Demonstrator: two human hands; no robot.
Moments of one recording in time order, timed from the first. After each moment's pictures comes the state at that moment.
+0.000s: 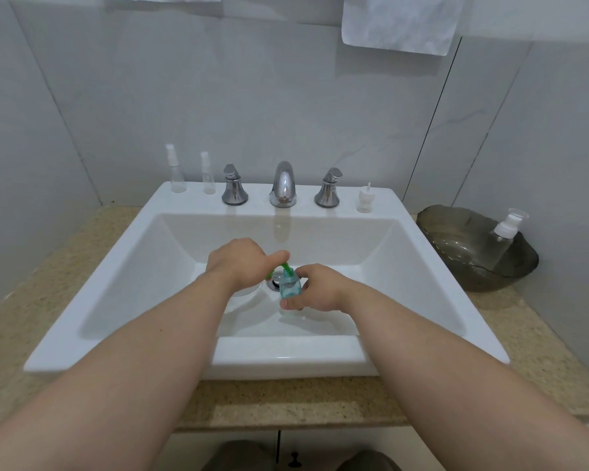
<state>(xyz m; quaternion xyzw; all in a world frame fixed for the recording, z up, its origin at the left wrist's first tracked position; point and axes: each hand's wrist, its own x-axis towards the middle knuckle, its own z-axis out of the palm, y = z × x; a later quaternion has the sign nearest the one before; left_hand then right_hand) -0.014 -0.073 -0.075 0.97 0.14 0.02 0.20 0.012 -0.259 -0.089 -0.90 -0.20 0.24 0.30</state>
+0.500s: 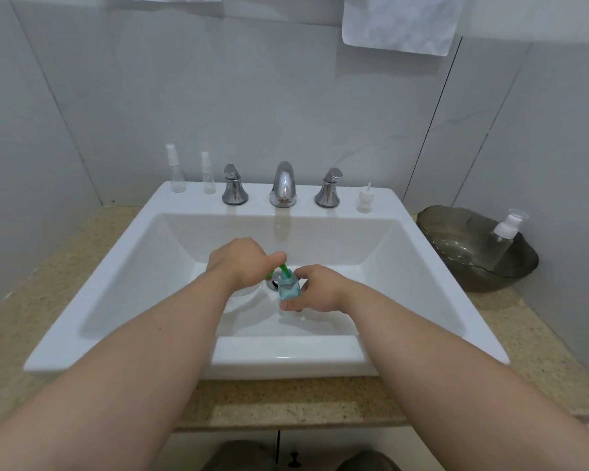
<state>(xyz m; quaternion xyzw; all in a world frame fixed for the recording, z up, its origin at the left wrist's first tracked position) -0.012 -0.072 -0.075 0.97 0.14 0.01 0.20 0.011 -0.259 -0.089 -0.89 -0.21 0.25 0.30</state>
